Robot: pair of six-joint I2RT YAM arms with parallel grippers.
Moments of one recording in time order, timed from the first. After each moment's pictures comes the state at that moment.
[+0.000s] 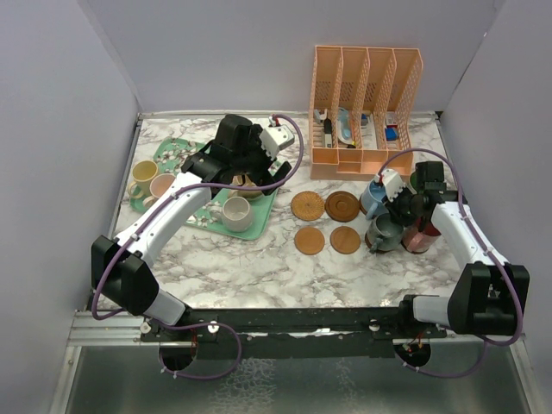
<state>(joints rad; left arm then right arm) -0.53 1.48 1.40 -0.51 0.33 0.34 -0.05 1.28 0.88 -0.66 -0.28 -0.79</state>
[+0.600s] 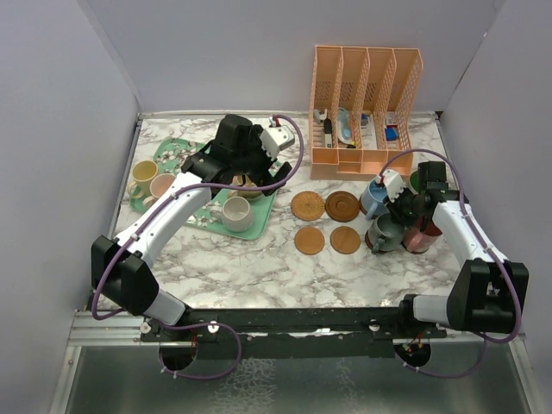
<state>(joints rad) -0.53 1.48 1.40 -0.51 0.36 0.34 -0.08 1.30 0.88 -0.66 -0.31 -0.83</state>
